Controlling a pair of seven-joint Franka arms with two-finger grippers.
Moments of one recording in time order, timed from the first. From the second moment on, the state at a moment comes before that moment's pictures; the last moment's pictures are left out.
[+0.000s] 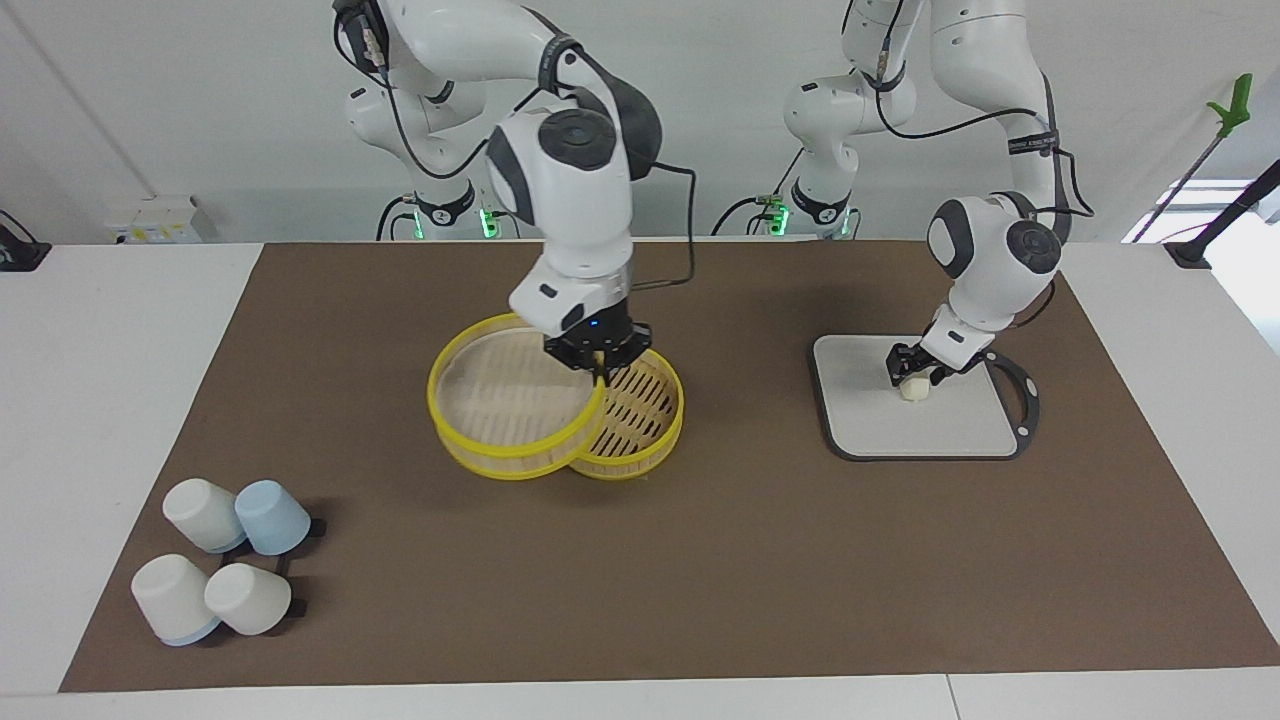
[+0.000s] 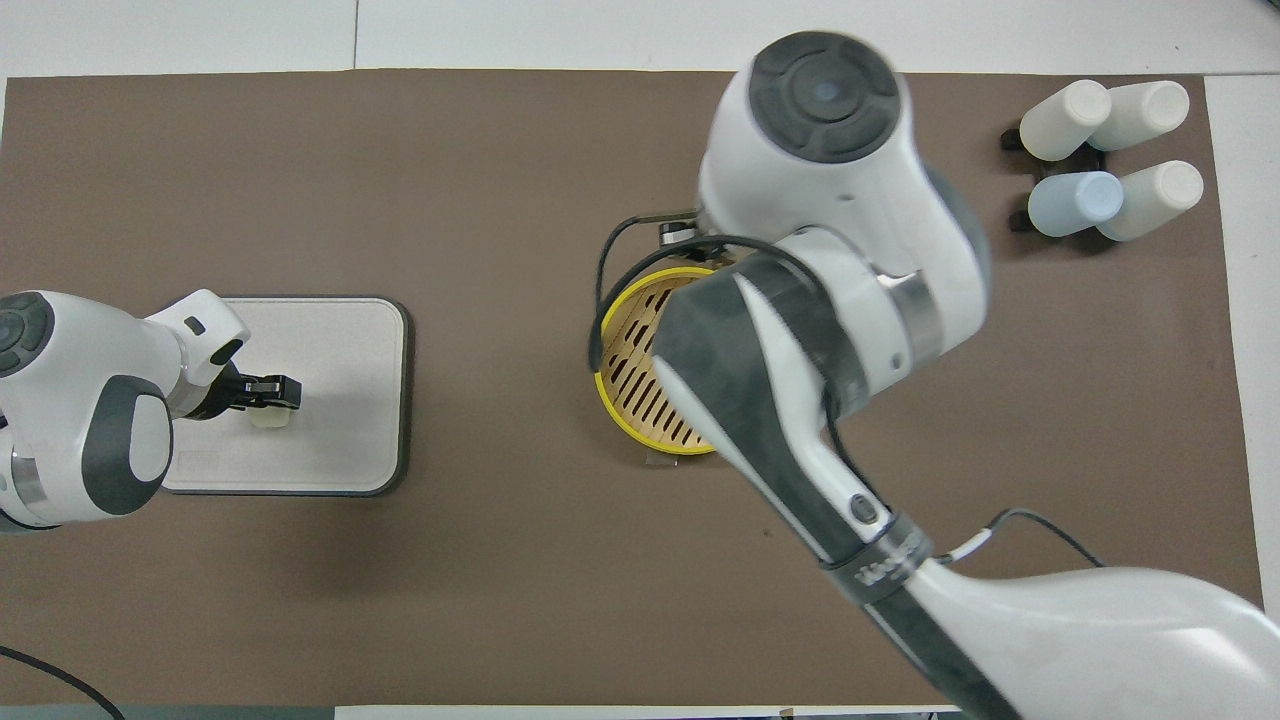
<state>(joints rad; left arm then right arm) 0.11 0.09 -0.09 -2.27 -0.02 2.29 0.10 0.38 0.42 0.03 -1.28 -0.02 1.76 0.37</state>
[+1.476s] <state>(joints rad) -0.49 0.44 -0.11 -1.38 -0.13 1.78 -0.86 0.13 0.42 0.03 -1.28 -0.01 1.72 0.11</state>
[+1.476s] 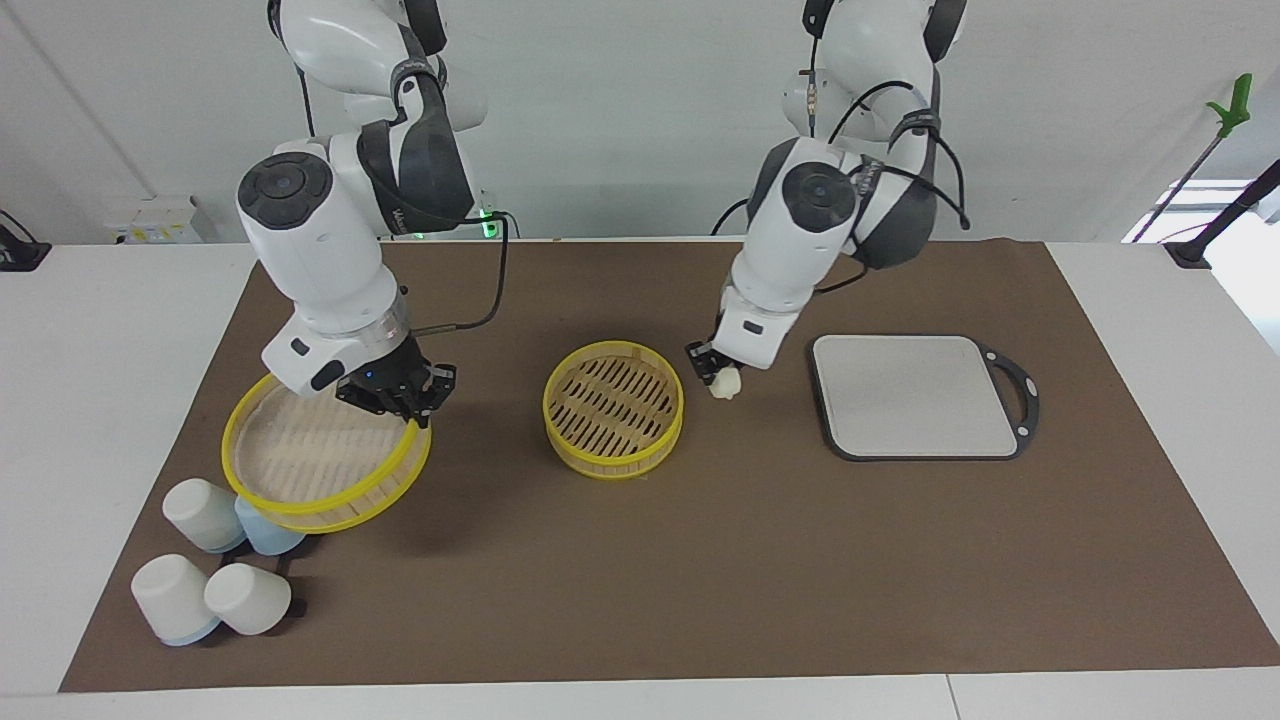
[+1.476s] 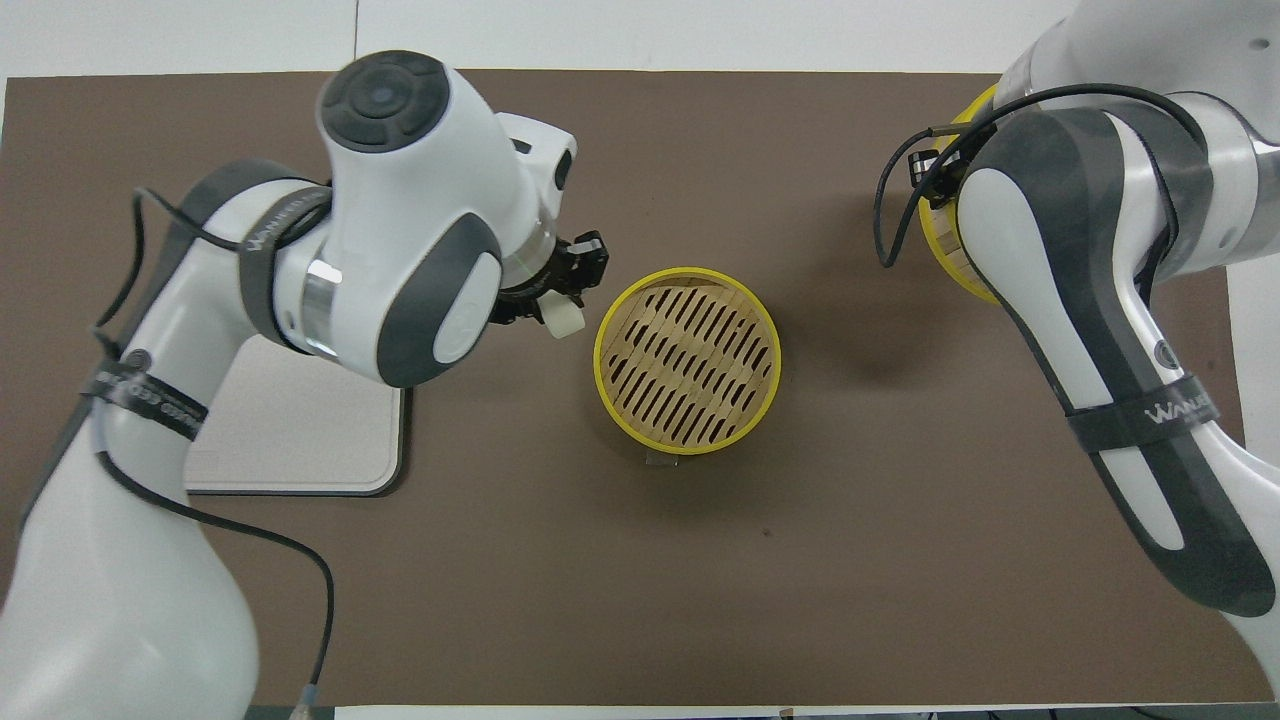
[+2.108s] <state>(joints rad) -0.64 0.63 -0.10 -1.35 -0.10 1.92 -0.91 0.10 0.42 0.03 -1.29 0.00 1.72 0.07</state>
